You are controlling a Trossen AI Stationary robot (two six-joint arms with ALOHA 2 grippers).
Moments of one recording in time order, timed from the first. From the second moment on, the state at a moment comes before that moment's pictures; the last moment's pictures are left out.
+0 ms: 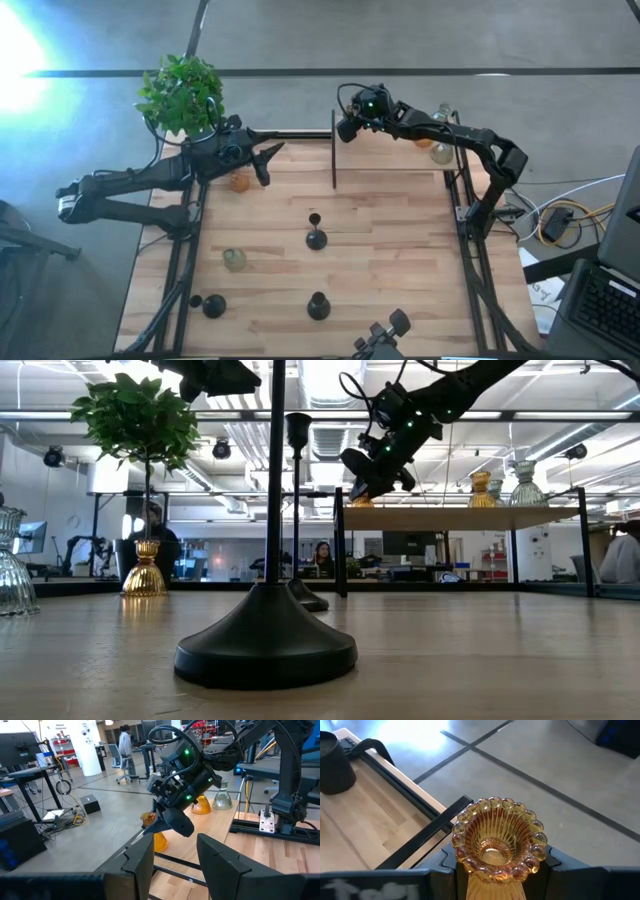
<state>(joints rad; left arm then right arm) 0.27 0.92 0.86 0.04 -0.28 0.11 -0.62 1.74 1.35 -0.19 0.18 0.15</state>
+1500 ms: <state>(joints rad) 0.27 0.92 0.86 0.04 -0.28 0.10 -0.62 1.74 1.34 -0.17 0.15 0.15</state>
